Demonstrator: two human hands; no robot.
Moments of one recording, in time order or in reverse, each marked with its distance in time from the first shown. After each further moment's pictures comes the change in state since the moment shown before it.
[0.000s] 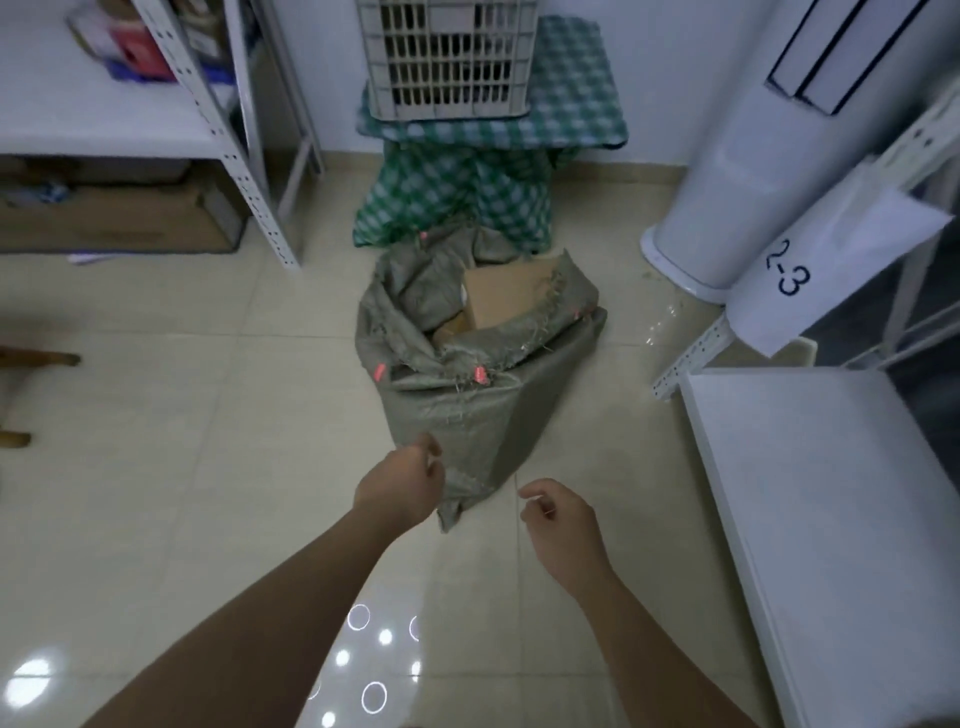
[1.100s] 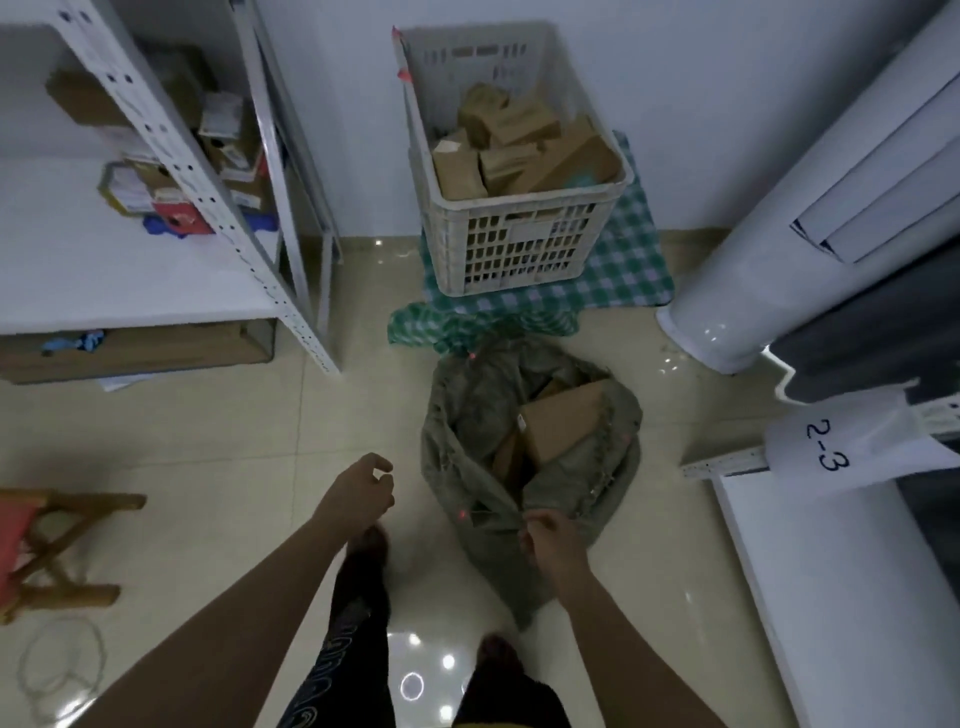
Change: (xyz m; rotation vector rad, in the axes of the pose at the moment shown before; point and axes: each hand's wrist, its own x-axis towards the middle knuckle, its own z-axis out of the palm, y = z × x) left_hand 0.201 -0.068 -0.407 -0.327 -0.165 -0.216; right_hand 0.170 -0.365 0.060 0.270 0.019 0.486
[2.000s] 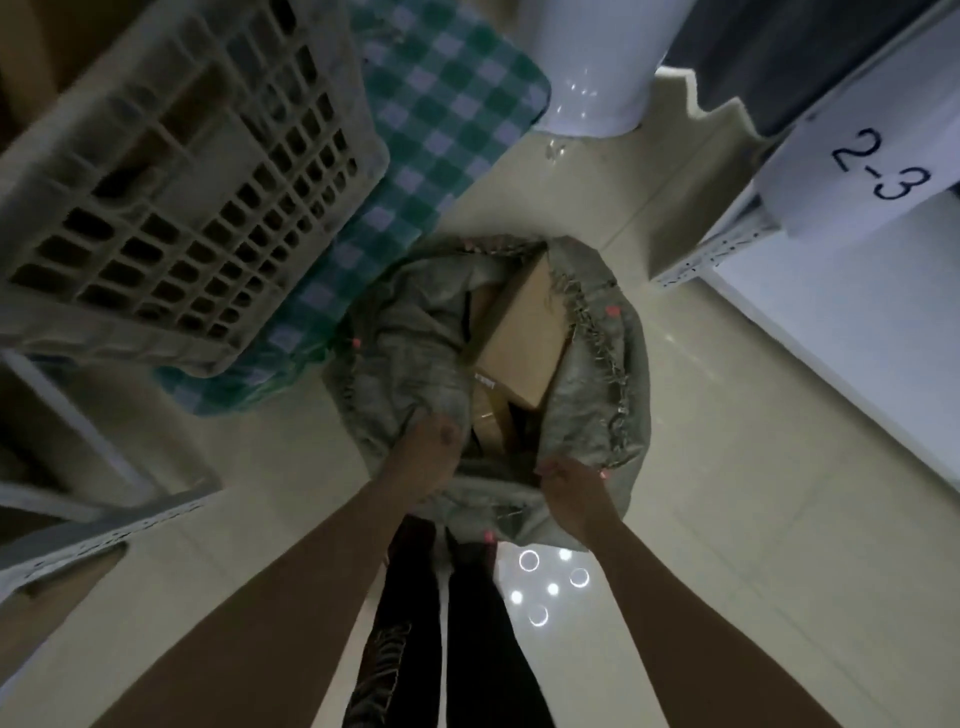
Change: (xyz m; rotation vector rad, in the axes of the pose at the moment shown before) left_hand 0.315 0.135 0.178 0.649 -0.583 0.243; right_hand 0.246 0.009 0.014 0.025 0.201 0.295
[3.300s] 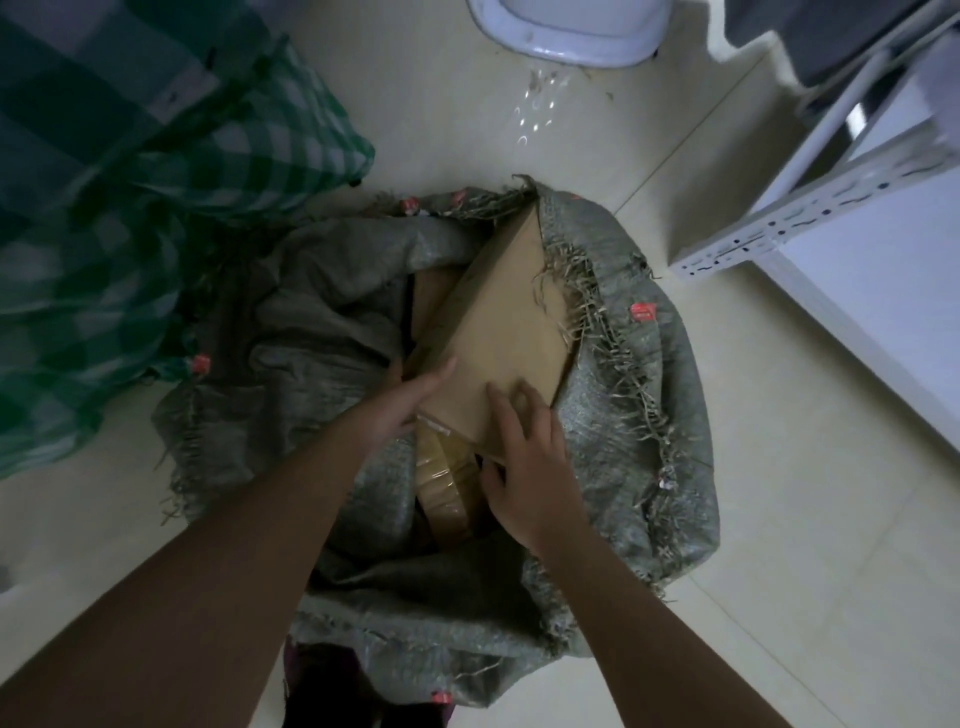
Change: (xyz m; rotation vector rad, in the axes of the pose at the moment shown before) left_hand 0.288 -0.021 0.069 -0.678 -0.166 -0.015; right_hand 0.234 0.035 0.051 -0.337 0.236 -0.382
